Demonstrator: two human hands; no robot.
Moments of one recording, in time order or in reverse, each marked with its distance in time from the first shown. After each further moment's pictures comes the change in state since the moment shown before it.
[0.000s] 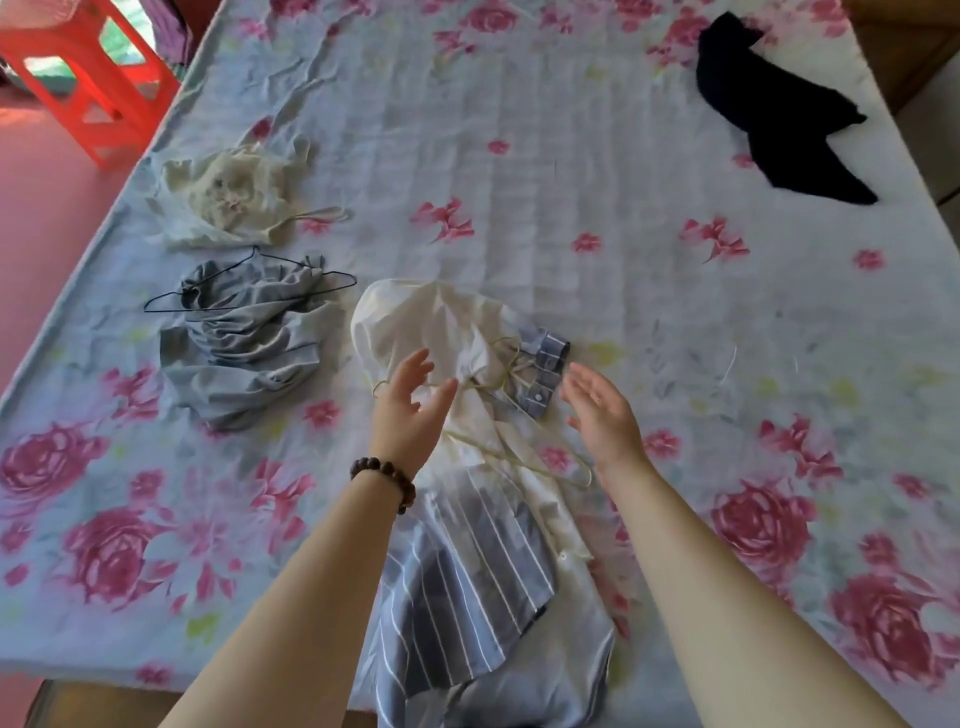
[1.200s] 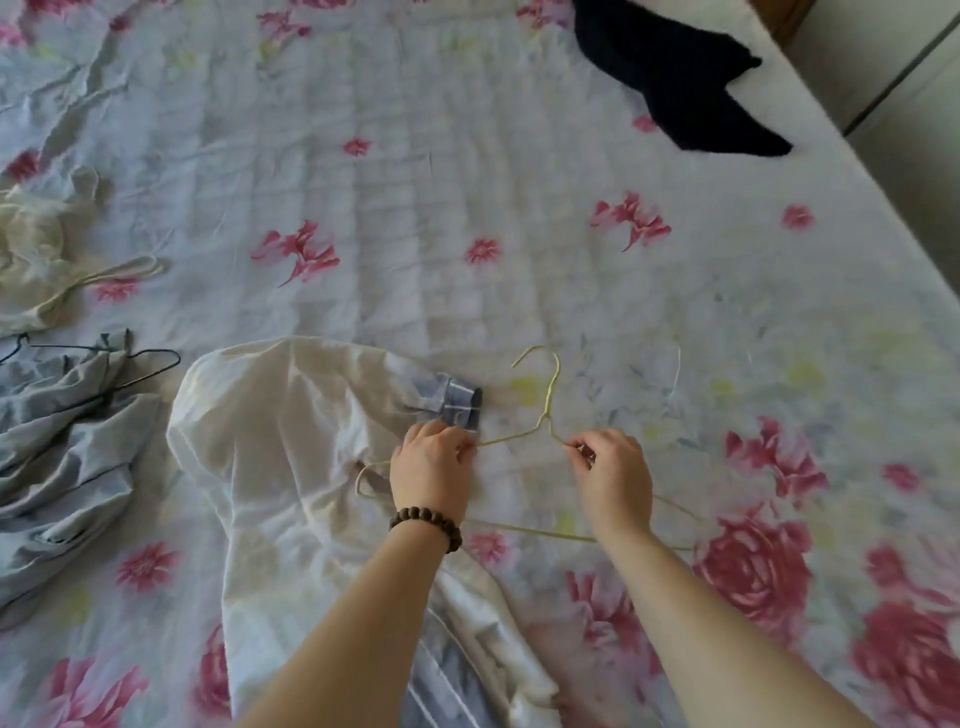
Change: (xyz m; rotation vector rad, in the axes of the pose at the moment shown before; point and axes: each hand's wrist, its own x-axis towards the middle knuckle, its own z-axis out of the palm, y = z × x) left_hand 0.112 -0.068 0.201 0.678 -0.132 0.302; right_hand 0.138 0.118 -0.090 -0.844 0.481 -0.224
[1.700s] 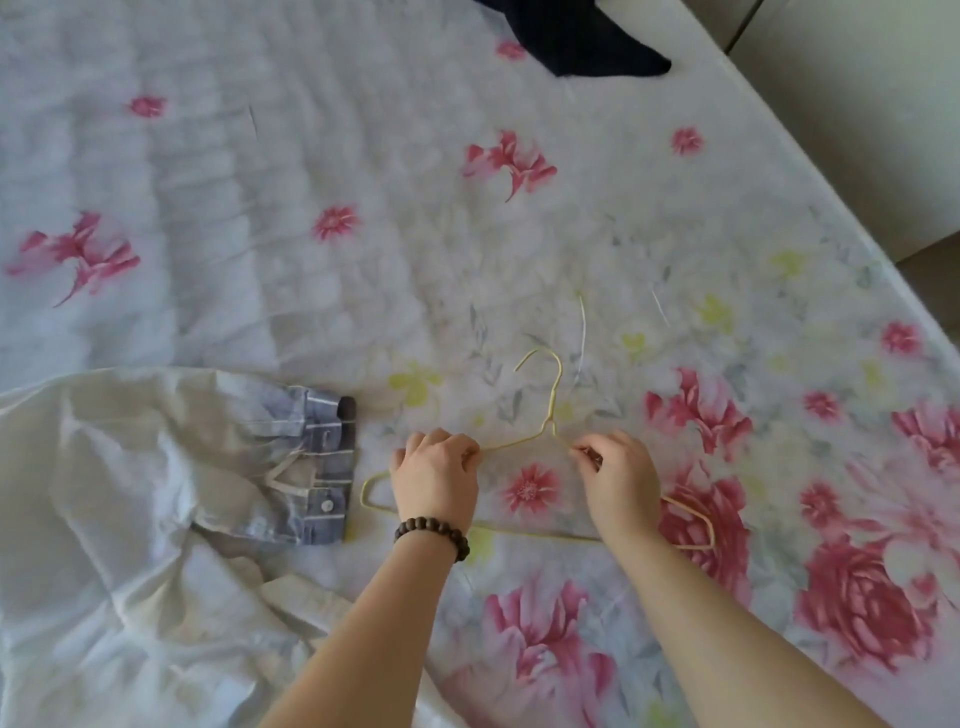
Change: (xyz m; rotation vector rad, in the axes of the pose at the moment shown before) left_hand 0.012 0.061 0.139 0.032 -0.136 0.147; right_hand 0.017 0.140 0.000 -0.098 0.075 0.166
